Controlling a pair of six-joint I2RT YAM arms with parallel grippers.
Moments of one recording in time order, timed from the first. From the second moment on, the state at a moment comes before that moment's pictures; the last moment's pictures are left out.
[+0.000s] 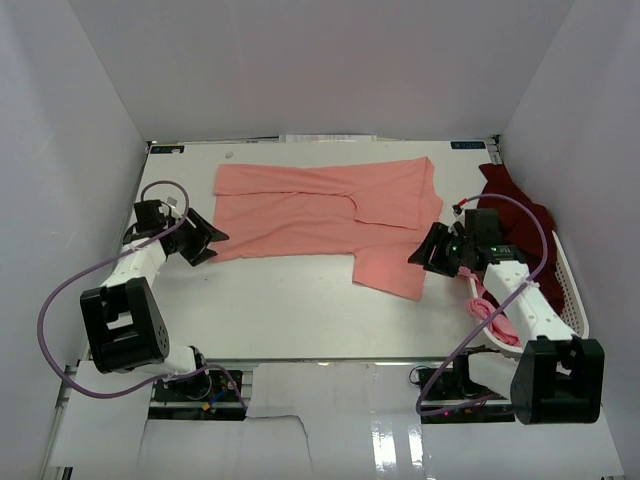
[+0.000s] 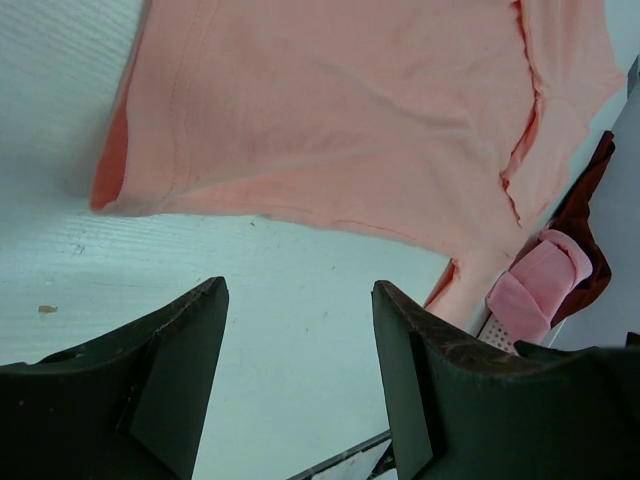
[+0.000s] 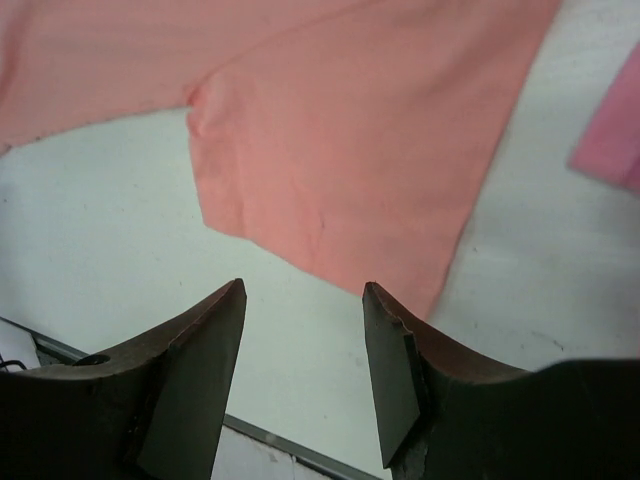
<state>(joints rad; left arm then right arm) 0.25 1.44 0.84 -0.37 0.55 -0.58 0.07 1.17 0.76 -0.46 -0.40 0.42</state>
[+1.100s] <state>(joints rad) 0.36 1.37 0.79 -0.24 0.58 -0.65 0.07 1.09 0.41 -0.34 -0.31 0.58</state>
